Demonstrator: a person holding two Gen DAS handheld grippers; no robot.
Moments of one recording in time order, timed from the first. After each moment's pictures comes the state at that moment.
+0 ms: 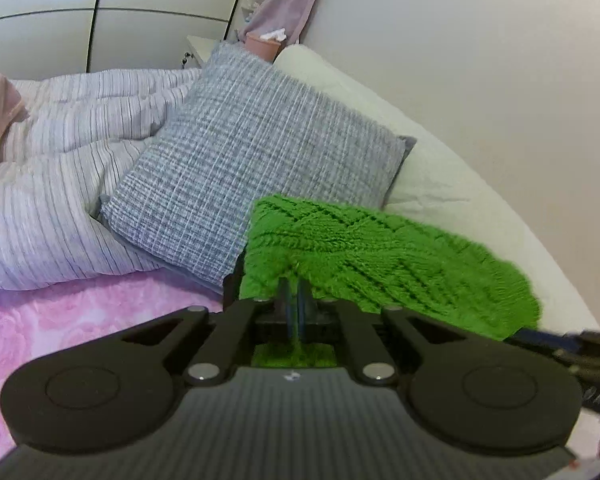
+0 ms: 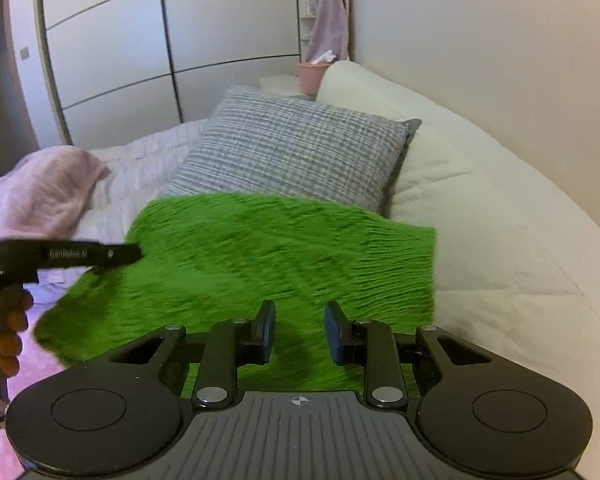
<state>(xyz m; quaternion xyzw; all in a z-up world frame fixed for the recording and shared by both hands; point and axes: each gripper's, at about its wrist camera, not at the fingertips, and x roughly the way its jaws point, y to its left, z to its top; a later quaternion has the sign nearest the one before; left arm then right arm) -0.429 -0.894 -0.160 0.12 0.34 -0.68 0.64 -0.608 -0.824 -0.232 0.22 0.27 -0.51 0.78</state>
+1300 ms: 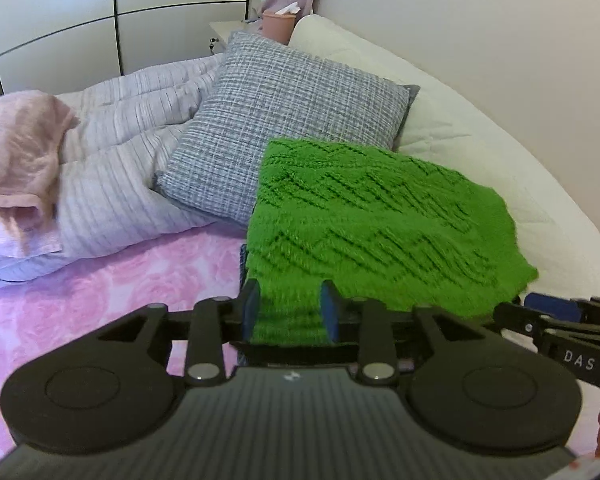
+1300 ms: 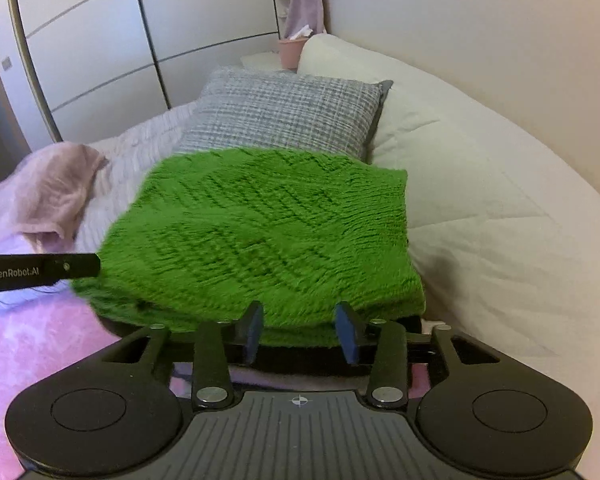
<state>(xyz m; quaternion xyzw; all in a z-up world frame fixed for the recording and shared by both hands) -0.481 -0.810 -0.109 0.24 0.33 -0.62 0.67 -0.629 -0.760 -0.218 0.28 0.27 -0.52 0.76</state>
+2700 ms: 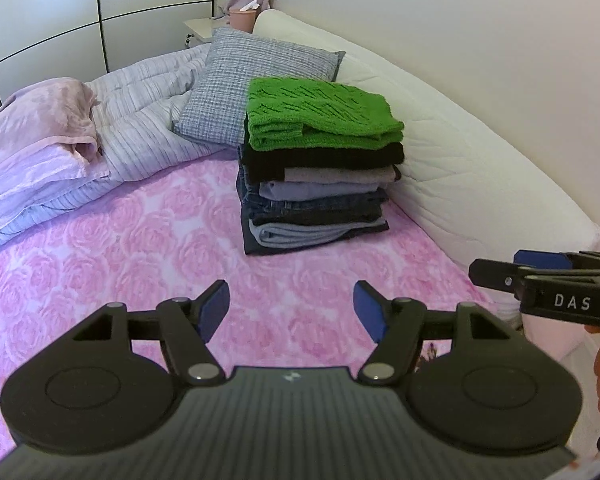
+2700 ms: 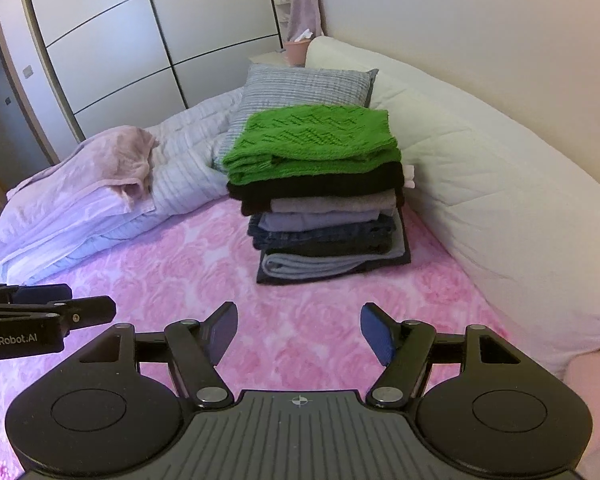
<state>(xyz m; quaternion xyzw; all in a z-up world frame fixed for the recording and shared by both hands) -0.504 -0.479 -0.034 0.27 0.32 -0.66 0.63 -0.628 -0.431 -0.127 0.31 0.26 -0.54 0.74</state>
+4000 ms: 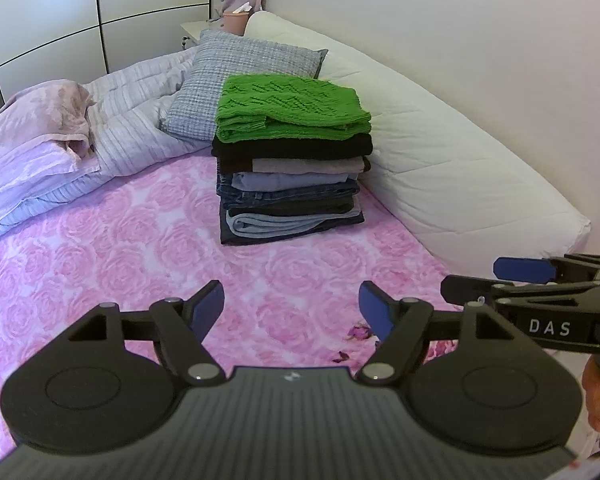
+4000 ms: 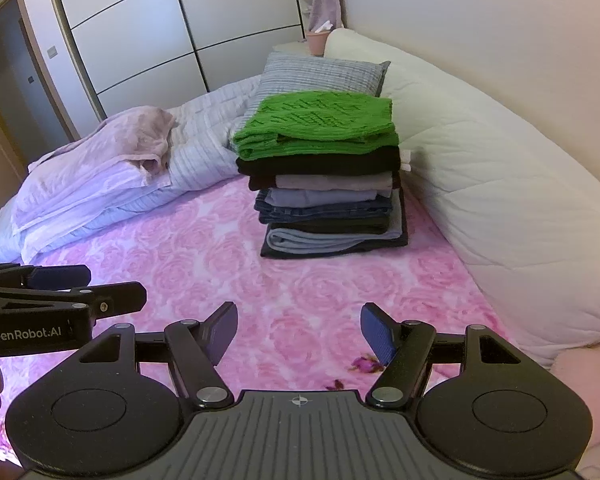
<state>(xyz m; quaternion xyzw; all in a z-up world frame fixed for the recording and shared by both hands) -0.579 -0.454 -0.030 0.26 0.31 -0.65 0.64 -0.672 -0.400 -0.125 0.31 0.28 -0.50 0.76</state>
